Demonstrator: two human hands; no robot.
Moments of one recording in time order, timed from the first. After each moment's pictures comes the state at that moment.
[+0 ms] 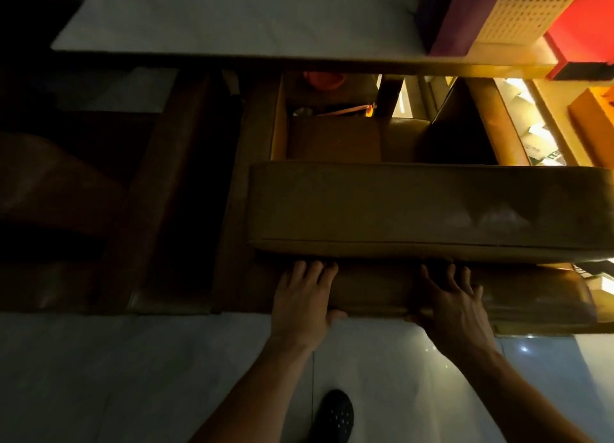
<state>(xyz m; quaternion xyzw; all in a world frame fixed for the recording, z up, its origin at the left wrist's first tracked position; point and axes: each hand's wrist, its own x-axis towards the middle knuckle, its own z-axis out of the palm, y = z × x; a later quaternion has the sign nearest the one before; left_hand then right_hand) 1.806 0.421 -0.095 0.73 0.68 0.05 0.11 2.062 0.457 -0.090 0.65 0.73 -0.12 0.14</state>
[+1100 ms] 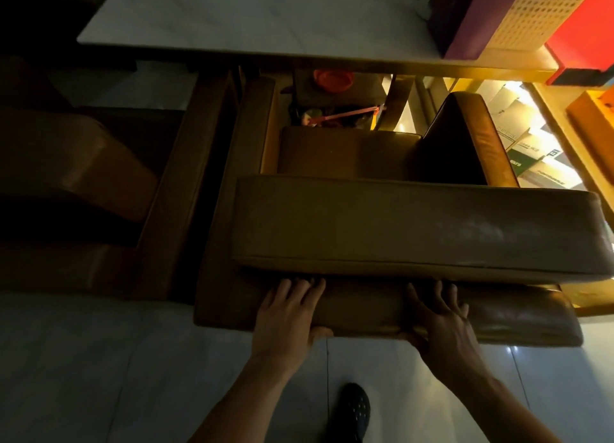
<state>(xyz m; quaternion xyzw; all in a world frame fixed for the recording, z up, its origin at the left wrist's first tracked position) 1.704 0.336 -0.107 0.74 0.66 0.05 0.11 1.980 0.365 -0.096 0.64 0.74 -0.18 0.08</state>
